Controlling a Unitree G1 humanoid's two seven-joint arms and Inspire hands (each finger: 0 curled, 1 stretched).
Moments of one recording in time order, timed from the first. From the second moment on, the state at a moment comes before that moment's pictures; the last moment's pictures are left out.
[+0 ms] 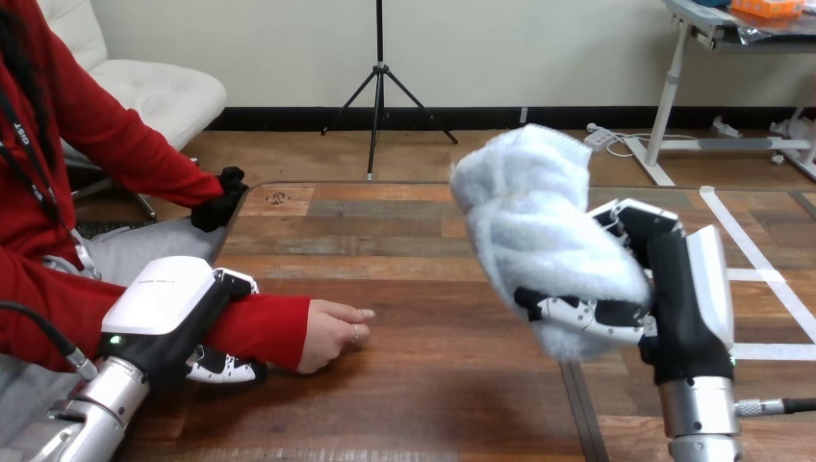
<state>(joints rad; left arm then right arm) -0.49 0.64 -0.45 1.20 0.77 -0.80 0.58 -0.05 -0.24 0.01 0.35 -0.41 -0.59 -0.36</state>
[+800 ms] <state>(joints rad) -0.48 0.66 -0.43 1.14 0.73 -0.84 0.51 -0.08 -0.22 0.06 0.43 -0.41 -0.59 -0.36</state>
